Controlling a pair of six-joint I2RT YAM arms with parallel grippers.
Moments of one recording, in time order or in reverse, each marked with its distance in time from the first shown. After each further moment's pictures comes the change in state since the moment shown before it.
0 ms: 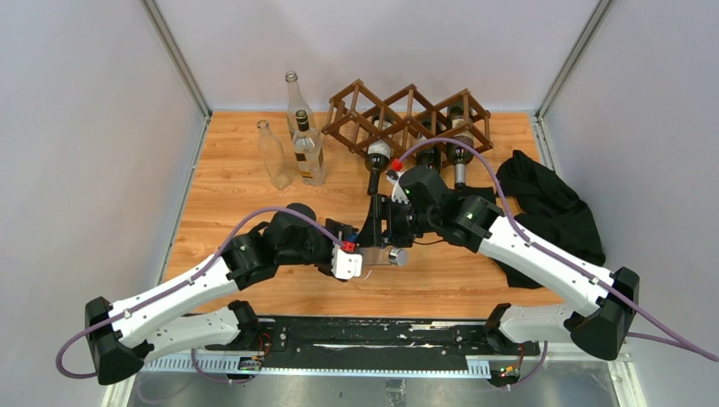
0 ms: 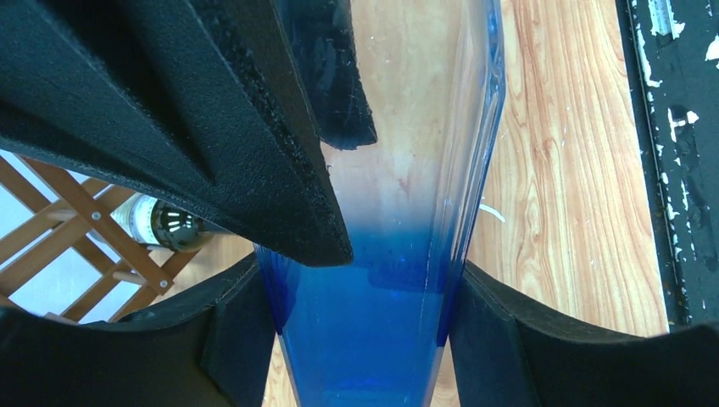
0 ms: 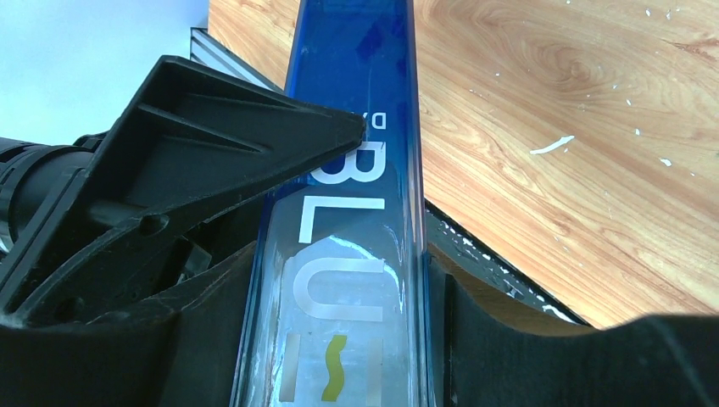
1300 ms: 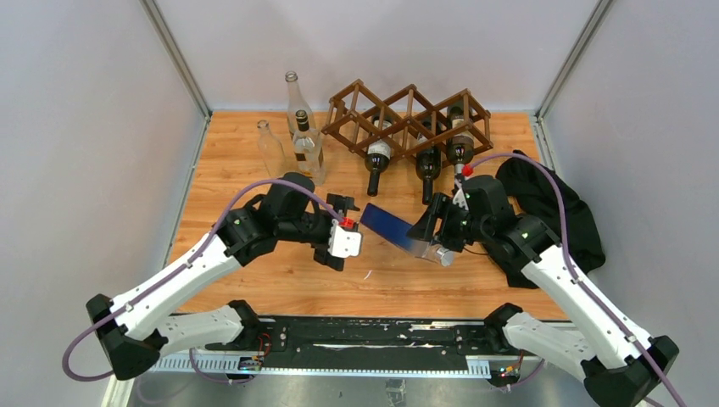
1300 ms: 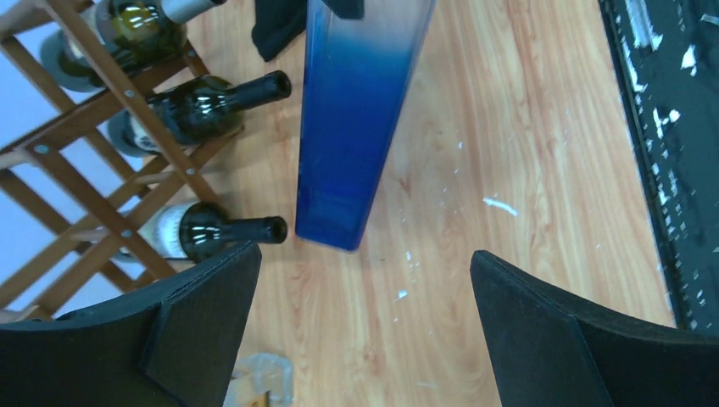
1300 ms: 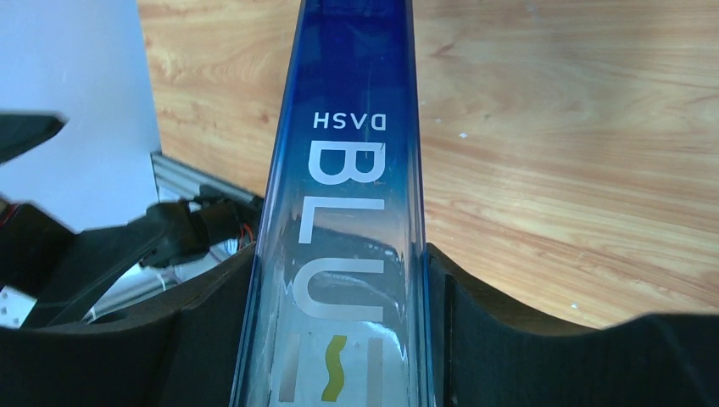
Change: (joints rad) left arm 0.135 0.104 0.264 -0.239 0.173 0.117; right arm -0.346 -0.325 -0.231 -0.135 0.059 -0.019
